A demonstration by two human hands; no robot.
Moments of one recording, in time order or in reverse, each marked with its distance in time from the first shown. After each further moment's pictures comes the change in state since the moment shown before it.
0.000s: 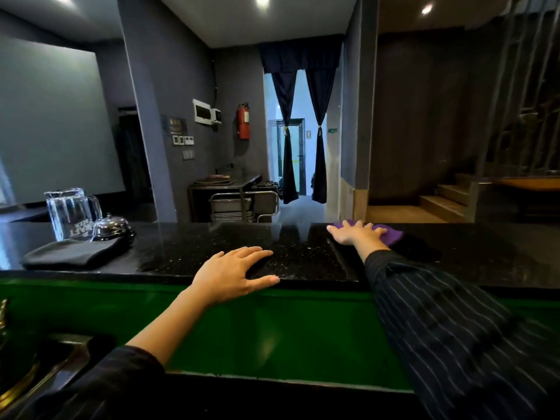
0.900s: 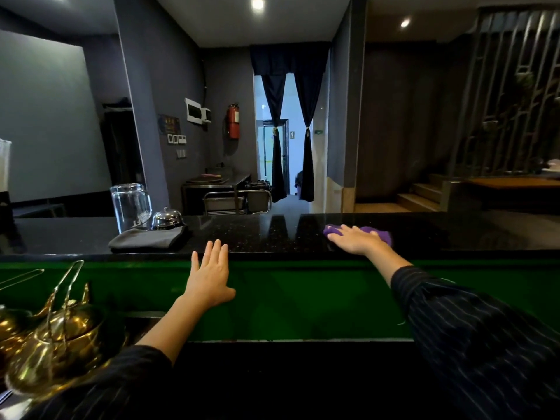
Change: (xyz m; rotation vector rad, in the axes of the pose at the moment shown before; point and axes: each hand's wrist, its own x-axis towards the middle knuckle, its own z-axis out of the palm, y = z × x) left_hand -0.119 -0.130 -0.006 0.102 -0.011 -0.227; right_hand -0.153 -0.077 0.024 0.081 0.020 -0.189
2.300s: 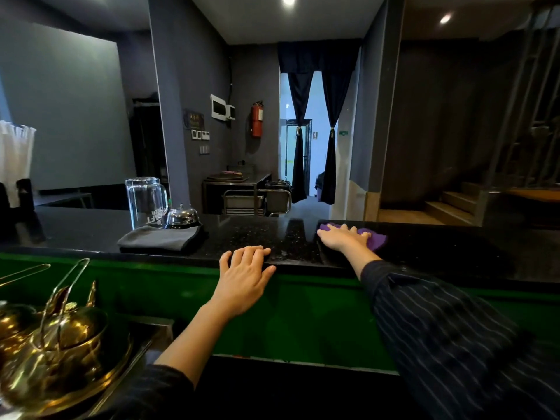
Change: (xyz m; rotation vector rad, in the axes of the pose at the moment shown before) left_hand 0.041 0.009 0.029 -0.191 0.329 0.109; right_hand 0.084 -0.087 0.018 -0.022 0.037 0.108
